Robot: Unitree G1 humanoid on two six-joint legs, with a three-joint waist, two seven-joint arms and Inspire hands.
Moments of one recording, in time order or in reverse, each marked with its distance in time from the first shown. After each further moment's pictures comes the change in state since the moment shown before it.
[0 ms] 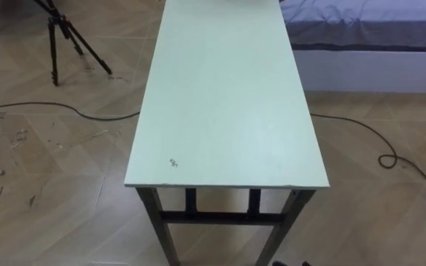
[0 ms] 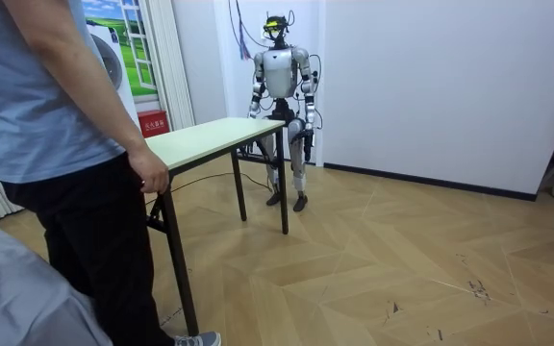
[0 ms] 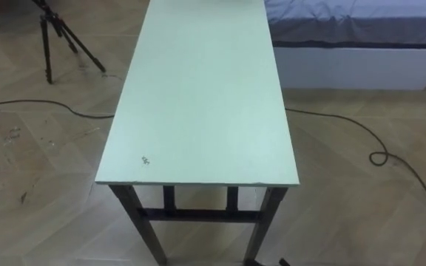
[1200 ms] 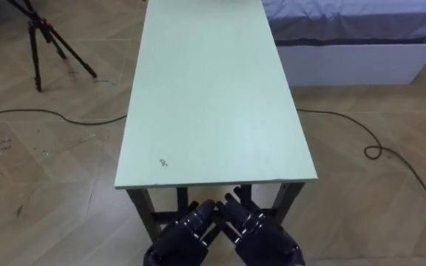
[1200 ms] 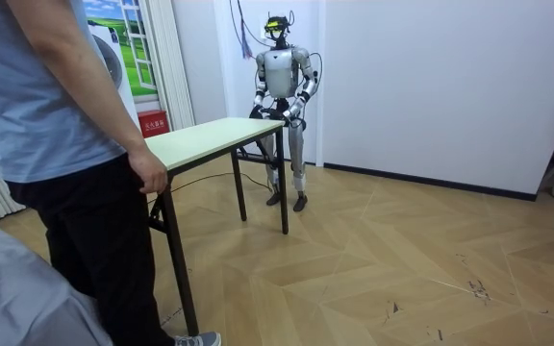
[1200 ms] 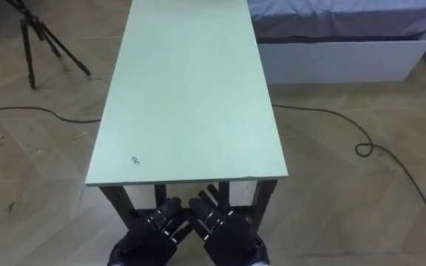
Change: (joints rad) left arm -0.026 0.061 -0.354 -0.666 -0.565 0.089 -0.037; right arm 0.057 -0.053 0.338 -0.575 0.380 0.065 0.042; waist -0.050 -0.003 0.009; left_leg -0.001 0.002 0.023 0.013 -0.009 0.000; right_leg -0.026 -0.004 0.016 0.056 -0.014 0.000
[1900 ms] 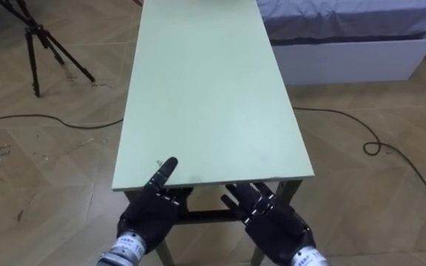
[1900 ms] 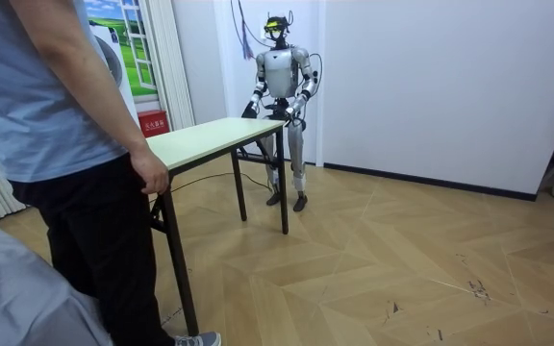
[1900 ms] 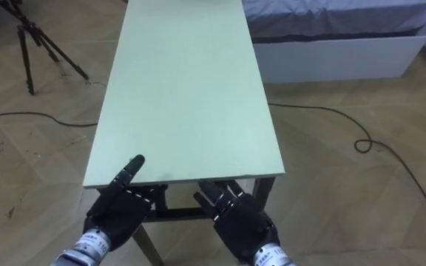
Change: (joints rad) left arm -0.054 0.026 0.219 -0.032 -0.137 0.011 0.107; right arm -0.035 -0.045 -0.075 -0.060 0.052 0.030 -0.055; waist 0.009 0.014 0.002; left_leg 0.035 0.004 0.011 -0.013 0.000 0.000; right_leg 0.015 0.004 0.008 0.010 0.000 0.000
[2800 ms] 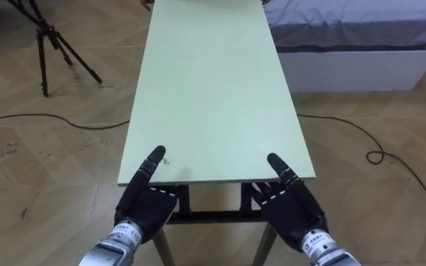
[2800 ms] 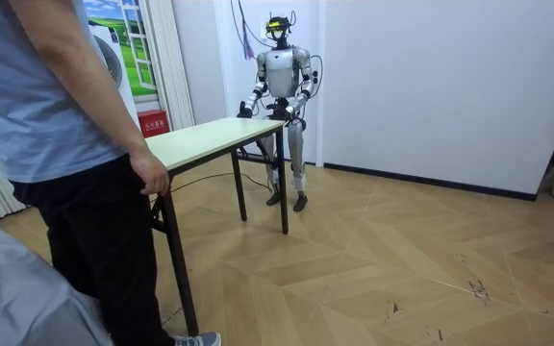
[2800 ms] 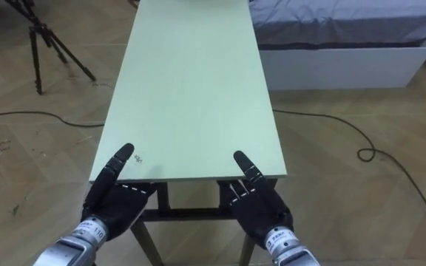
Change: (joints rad) left arm -0.059 -0.070 0.138 0.011 -0.029 0.138 0.144; right arm -0.039 0.076 -0.173 0.004 0.190 0.061 -0.204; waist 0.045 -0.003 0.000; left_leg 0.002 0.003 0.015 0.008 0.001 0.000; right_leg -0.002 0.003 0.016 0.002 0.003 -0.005
